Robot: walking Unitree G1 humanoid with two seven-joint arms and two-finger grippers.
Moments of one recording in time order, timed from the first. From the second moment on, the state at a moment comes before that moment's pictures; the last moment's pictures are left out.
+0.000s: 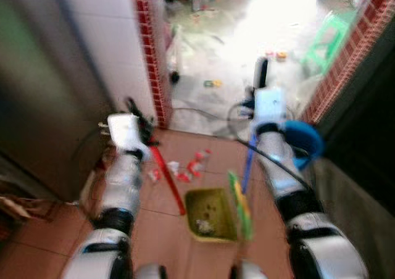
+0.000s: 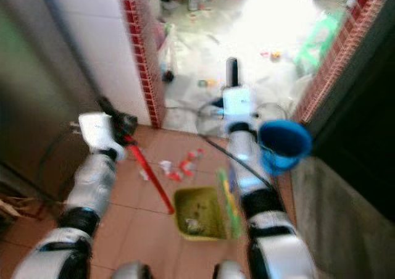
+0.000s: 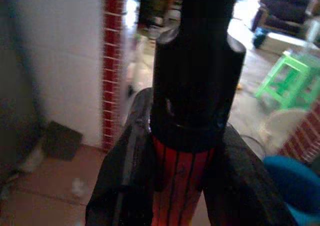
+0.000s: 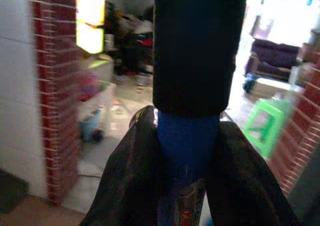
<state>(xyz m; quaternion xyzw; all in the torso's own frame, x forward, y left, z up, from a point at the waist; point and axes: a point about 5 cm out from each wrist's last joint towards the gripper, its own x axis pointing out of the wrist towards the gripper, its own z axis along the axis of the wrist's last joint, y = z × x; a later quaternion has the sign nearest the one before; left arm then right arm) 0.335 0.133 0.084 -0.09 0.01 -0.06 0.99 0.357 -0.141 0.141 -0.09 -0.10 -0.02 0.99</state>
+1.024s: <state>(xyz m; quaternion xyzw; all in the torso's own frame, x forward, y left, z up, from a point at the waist) 0.335 0.139 0.079 -0.12 0.03 -0.03 0.99 0.356 -0.142 0.138 -0.09 -0.09 -0.02 0.99</state>
